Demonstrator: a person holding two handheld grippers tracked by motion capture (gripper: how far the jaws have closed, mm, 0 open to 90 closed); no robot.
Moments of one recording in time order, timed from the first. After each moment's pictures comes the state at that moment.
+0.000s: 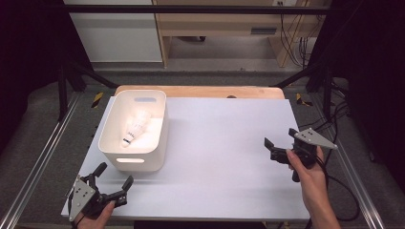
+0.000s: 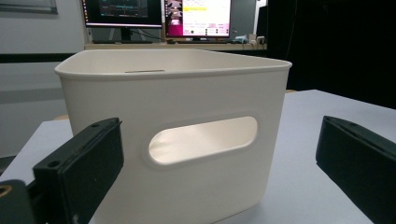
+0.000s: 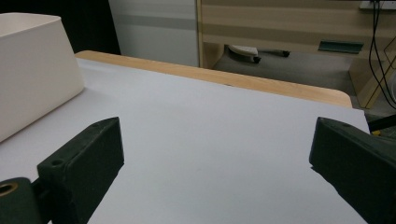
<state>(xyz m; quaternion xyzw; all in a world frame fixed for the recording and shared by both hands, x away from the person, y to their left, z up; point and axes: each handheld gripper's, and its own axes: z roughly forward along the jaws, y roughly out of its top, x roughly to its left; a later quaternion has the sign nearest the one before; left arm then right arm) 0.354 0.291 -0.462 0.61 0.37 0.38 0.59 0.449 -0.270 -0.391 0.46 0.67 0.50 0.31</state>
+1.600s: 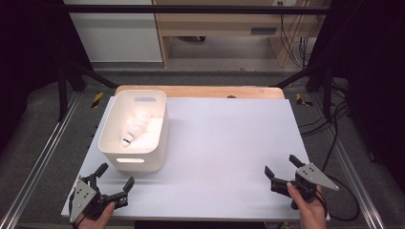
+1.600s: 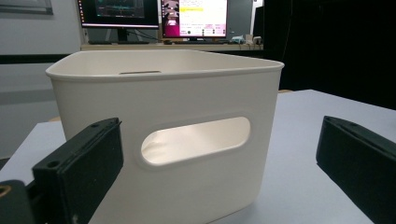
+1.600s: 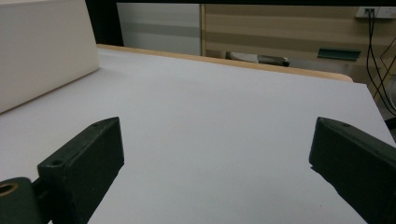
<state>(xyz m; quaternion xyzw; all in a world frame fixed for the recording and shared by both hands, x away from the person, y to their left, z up) 0.352 0.289 -0.461 0.61 0.37 0.37 0.60 0.386 -0.271 -0.451 0.44 0.65 0.52 0.33</state>
